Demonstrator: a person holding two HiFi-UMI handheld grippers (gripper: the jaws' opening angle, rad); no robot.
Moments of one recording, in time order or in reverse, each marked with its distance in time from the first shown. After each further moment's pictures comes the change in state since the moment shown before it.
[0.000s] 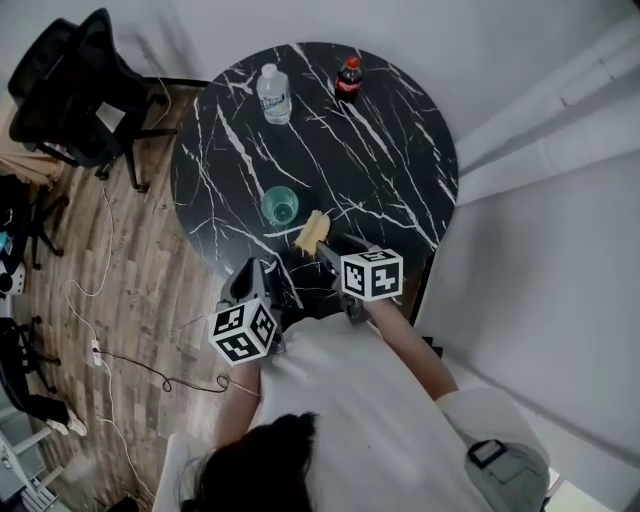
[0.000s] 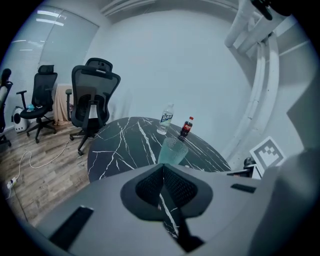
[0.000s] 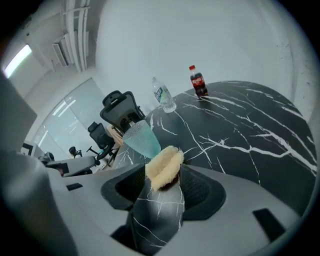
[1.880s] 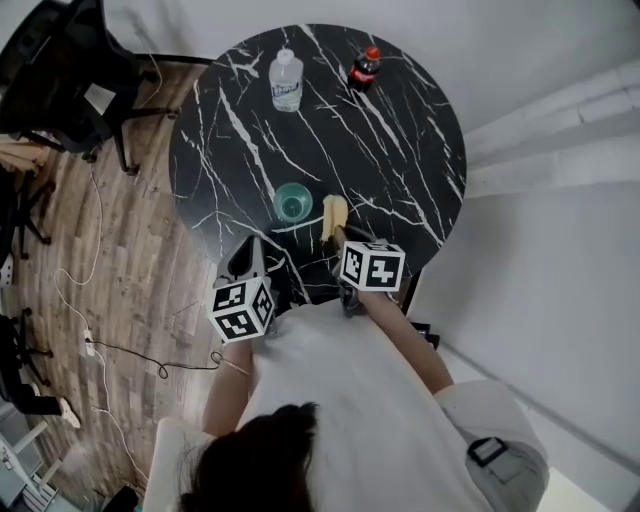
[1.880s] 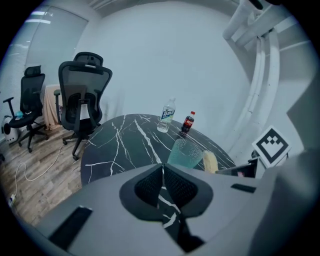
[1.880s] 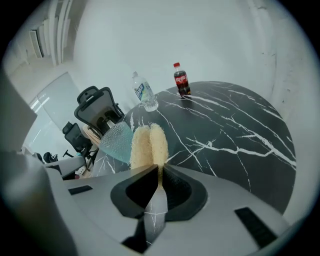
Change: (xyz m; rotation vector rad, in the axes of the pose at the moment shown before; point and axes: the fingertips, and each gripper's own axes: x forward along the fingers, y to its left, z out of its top) left arm 0.041 0.031 0.018 0.069 0.070 -0.051; right arm 0.016 -0.014 0.016 0.089 0.024 -0.255
